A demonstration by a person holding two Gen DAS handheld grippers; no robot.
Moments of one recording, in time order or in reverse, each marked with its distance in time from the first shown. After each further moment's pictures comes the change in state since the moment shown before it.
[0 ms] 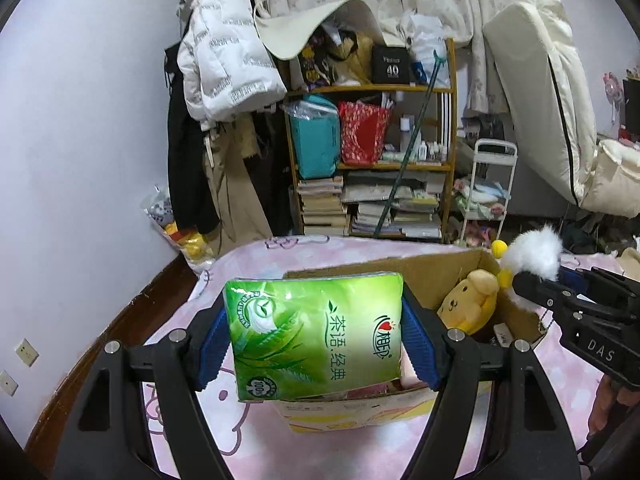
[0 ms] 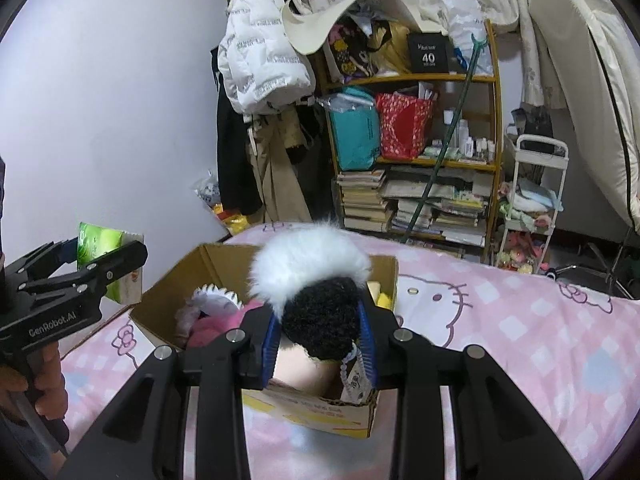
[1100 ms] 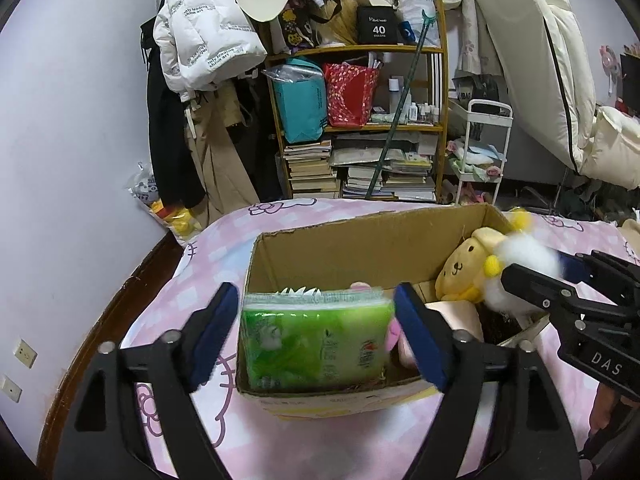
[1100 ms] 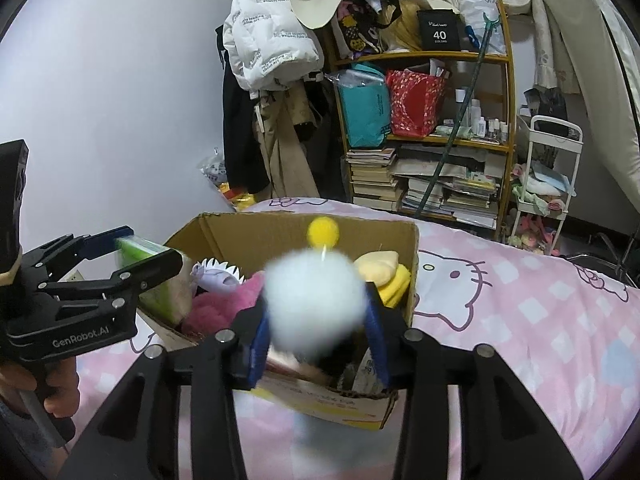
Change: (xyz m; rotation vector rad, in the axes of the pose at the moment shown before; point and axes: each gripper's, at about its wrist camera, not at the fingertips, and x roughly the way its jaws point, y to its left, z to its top) left arm 0.034 -0.015 -0.016 0.042 0.112 -0.025; right arm 0.023 0.004 -0.018 -0.008 0.064 0.031
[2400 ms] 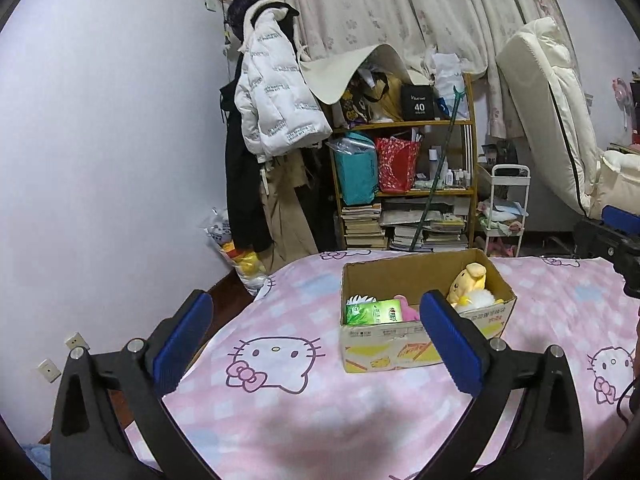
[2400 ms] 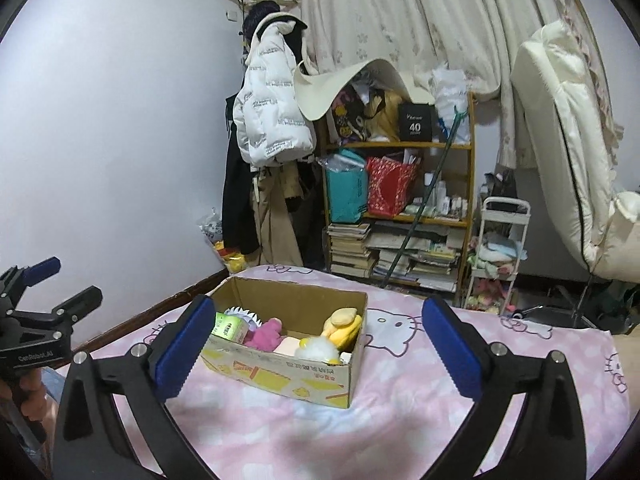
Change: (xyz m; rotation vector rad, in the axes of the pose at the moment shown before) left arm -0.200 0.021 -0.039 -0.059 -0.238 0.193; right arm -0.174 0.036 0.008 -0.067 -0.251 -0.104
